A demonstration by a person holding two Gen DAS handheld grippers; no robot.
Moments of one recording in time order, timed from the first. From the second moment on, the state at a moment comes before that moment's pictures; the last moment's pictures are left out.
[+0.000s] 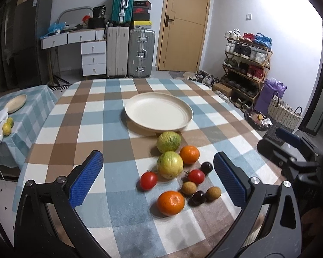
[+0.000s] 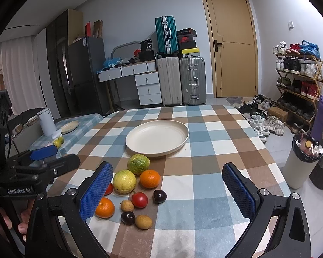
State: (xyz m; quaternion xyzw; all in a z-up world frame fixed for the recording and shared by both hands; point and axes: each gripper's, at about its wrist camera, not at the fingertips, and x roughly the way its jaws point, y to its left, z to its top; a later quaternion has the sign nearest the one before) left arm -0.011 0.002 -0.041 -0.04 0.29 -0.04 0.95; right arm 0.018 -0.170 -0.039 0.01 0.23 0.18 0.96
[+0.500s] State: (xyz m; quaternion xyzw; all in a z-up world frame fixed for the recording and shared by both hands) left arm 0.021 0.024 -0.110 -0.04 0.39 -0.08 0.92; right arm 0.026 -0.171 -0.051 -0.01 0.27 0.17 0.95
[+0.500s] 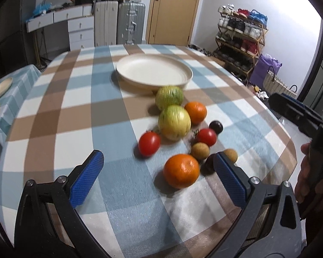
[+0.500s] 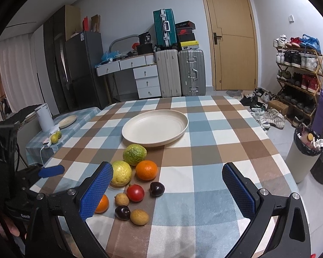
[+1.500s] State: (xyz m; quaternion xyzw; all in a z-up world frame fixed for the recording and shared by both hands) left arm 0.028 0.016 -0.132 -0.08 0.41 -0.20 0.88; right arm 0.039 -0.166 -0.069 0.01 0.27 0.18 0.94
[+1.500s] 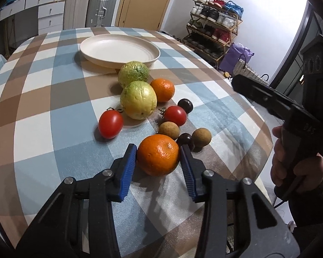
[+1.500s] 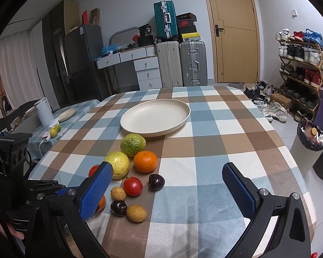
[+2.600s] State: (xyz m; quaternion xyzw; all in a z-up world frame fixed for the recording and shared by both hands) left arm 0.054 0.129 -0.101 -0.14 0.34 -0.13 0.92; right arm 0.176 -0.087 -0.109 0.06 0.46 0.31 0.83
